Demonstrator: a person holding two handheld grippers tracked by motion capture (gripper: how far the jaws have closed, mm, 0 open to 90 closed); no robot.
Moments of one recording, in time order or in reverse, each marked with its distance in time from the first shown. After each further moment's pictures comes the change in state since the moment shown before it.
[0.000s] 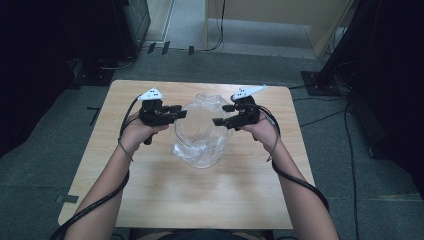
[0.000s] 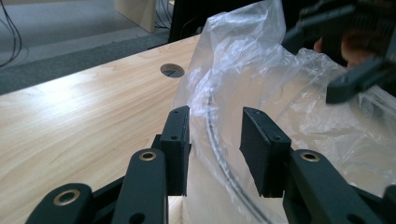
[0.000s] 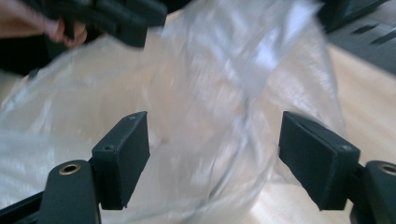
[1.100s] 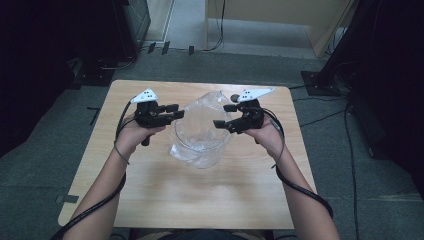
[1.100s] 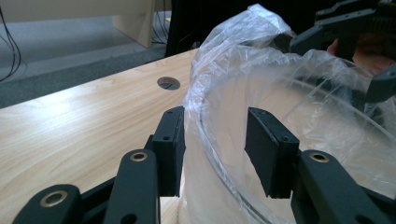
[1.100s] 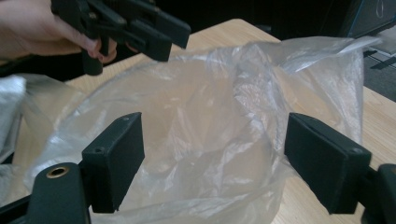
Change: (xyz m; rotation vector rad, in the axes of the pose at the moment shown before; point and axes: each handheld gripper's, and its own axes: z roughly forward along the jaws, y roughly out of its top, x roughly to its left) left arm -0.003 -0.001 -0.014 -0.060 -0.012 0.022; right arm 0.024 0.007 -0.025 -0.099 0.012 -0.026
